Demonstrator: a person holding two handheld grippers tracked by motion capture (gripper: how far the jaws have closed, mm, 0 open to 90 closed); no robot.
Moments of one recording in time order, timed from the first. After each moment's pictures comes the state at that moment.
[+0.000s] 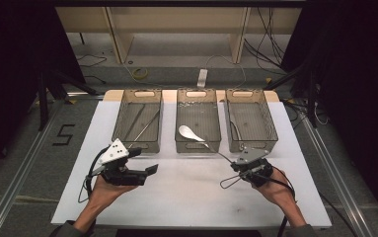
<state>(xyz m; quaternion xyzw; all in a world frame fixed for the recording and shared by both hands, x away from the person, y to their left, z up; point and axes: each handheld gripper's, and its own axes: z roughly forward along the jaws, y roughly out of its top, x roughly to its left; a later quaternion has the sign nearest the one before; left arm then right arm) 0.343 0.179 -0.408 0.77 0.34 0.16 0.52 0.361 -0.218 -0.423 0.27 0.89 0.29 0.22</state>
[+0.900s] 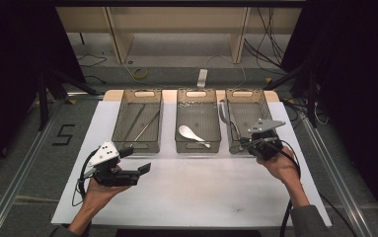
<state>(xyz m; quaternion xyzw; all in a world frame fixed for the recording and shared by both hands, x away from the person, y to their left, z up) 0.338 0.196 -0.408 0.75 0.36 0.17 0.53 0.412 -0.241 -0.381 0.35 0.85 0.33 0.22</state>
